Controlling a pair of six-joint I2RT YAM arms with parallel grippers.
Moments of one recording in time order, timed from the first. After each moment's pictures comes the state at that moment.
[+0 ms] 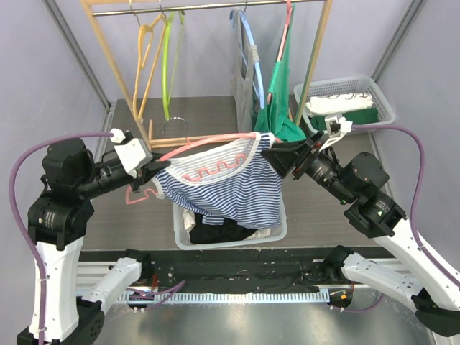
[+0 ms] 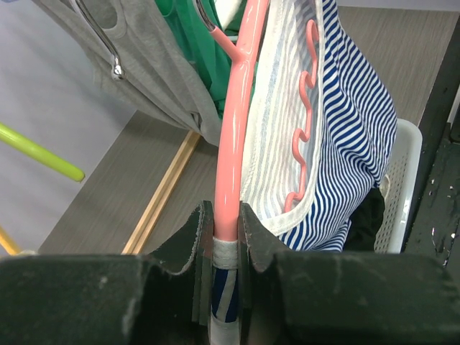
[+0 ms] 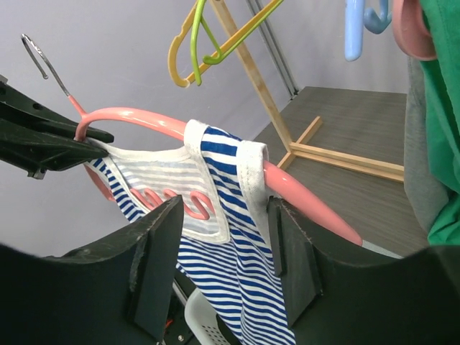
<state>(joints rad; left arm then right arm) -0.21 0.87 1.55 -0.95 0.75 0.50 0.74 0.77 1.05 -0.12 -0.07 0.51</state>
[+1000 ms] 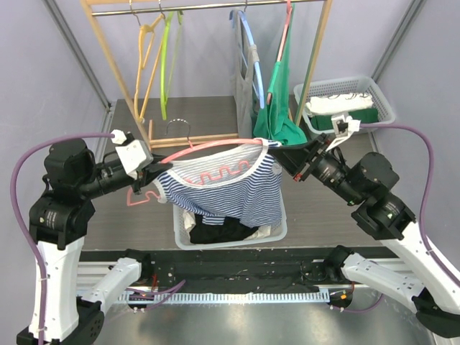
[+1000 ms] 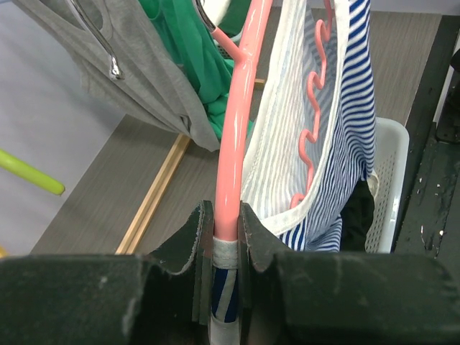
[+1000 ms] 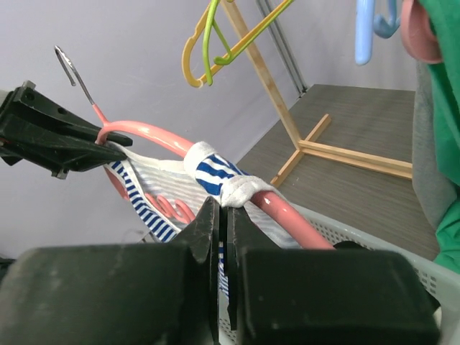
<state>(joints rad) -0.21 0.87 1.54 -0.95 0.78 0.50 0.74 0.76 1.10 -0.18 -0.09 0.53</state>
